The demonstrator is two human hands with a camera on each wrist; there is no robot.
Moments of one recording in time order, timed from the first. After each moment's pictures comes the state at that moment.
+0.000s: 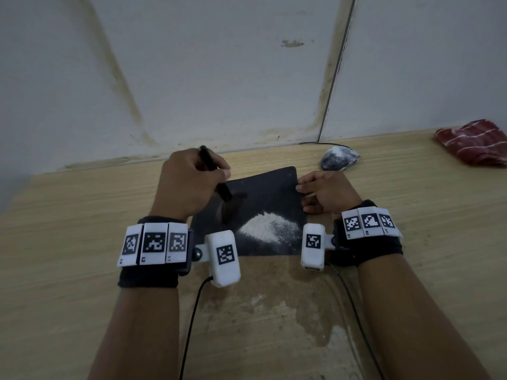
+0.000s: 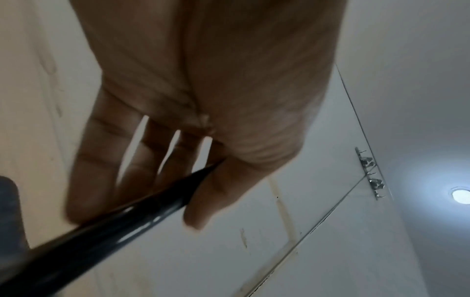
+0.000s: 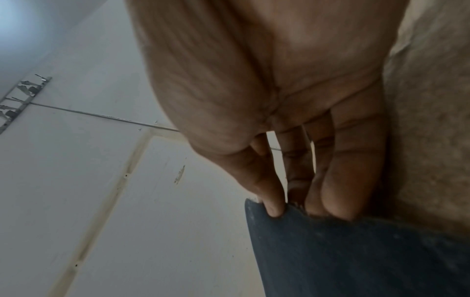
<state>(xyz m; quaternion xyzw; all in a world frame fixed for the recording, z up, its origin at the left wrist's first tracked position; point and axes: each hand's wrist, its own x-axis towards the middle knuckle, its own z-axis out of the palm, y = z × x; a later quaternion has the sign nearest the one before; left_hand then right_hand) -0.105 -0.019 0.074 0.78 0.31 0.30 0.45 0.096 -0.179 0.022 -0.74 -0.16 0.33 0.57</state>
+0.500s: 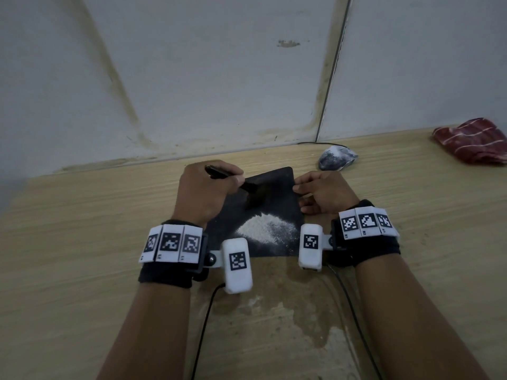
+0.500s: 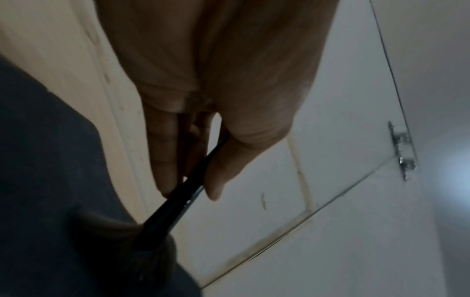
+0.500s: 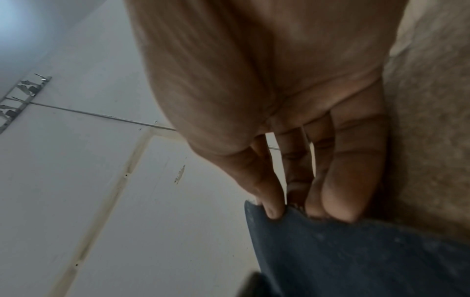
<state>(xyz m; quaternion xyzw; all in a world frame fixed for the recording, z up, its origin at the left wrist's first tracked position) -0.121 -0.038 0.069 0.74 0.30 0.34 0.49 0.070 -0.171 0.036 -0.72 -0.20 0.34 0.57</state>
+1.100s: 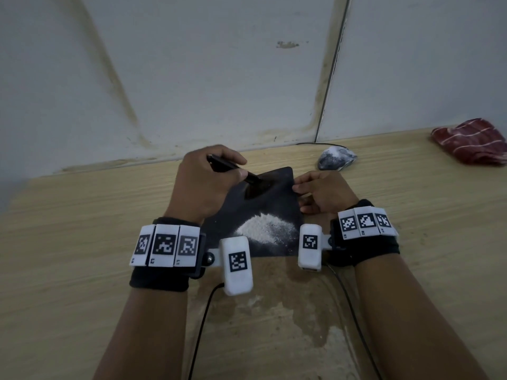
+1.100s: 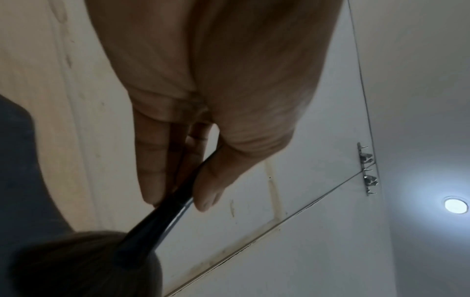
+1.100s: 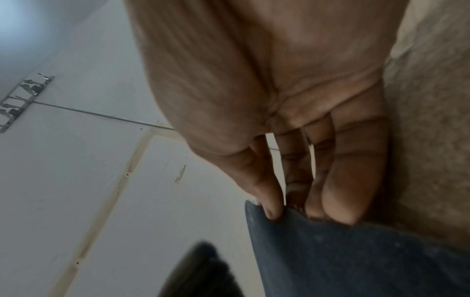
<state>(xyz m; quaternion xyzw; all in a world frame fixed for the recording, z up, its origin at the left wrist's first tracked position) -0.124 -0.049 0.087 0.78 0.25 0.36 0.44 0.070 -0.174 0.038 -0.71 -0.20 0.36 0.57</state>
